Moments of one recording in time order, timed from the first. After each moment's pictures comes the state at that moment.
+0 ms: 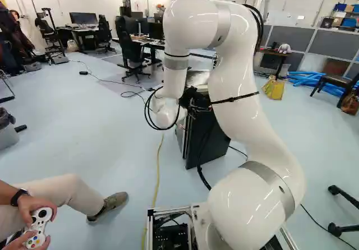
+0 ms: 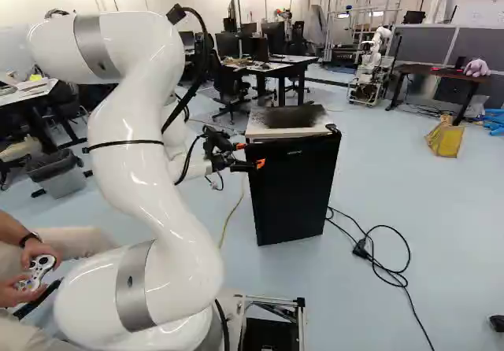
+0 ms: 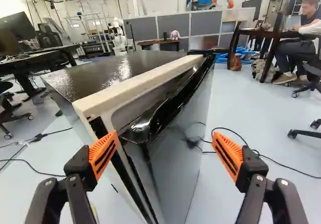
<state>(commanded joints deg) 21.8 -36.5 -41.5 69.2 76.4 0.0</state>
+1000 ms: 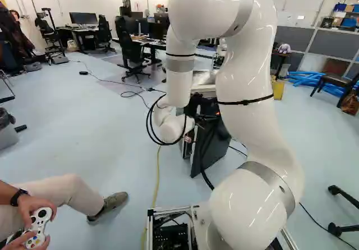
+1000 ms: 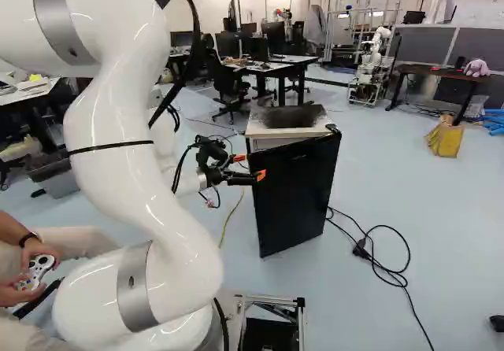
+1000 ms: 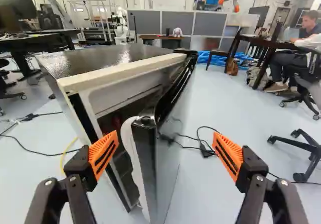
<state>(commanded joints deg) 24.8 -28.4 -26.9 70.4 77.5 0.0</state>
